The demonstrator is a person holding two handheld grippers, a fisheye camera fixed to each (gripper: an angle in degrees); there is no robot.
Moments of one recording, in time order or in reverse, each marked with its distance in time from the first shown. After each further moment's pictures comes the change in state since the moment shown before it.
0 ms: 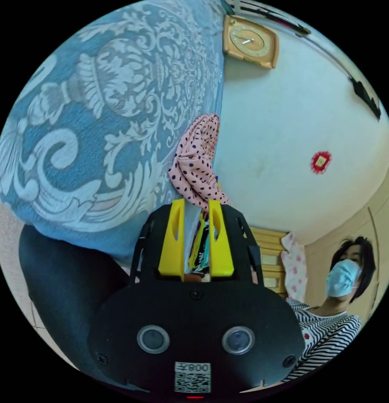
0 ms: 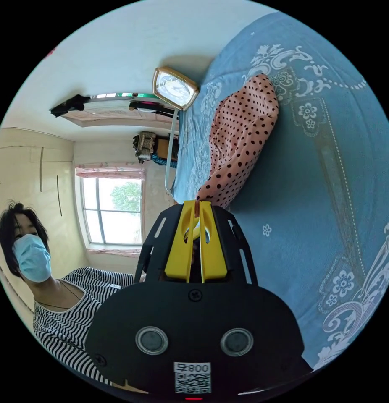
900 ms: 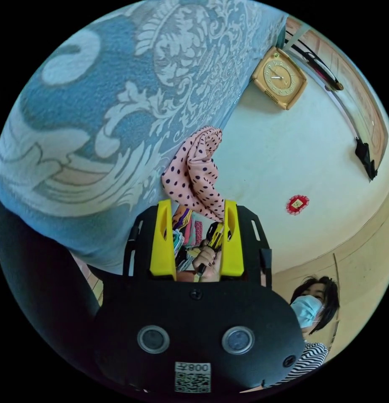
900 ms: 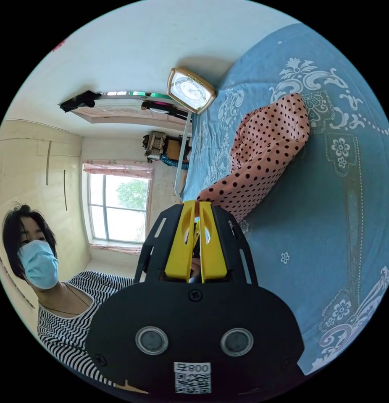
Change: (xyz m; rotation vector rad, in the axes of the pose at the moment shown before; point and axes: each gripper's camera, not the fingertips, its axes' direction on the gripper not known) left arm -0.058 0.025 -0.041 0.075 0.215 -0.274; right arm 0.036 -0.022 -0.033 0.005 -0.039 -0.063
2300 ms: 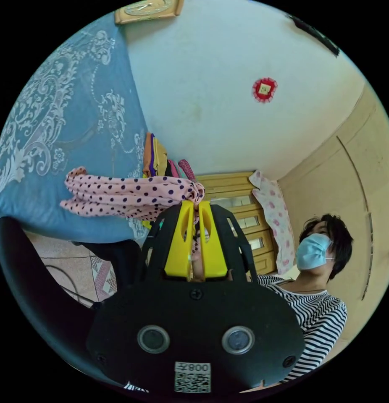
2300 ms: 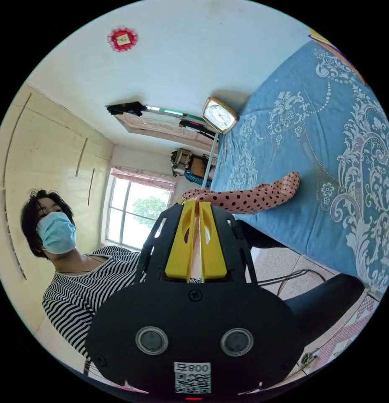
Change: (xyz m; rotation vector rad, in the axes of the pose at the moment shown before) left arm 0.372 0.231 0.128 -0.437 -0.056 0.561; right arm 0.157 0.281 -0.398 0.208 -0.114 -0.110
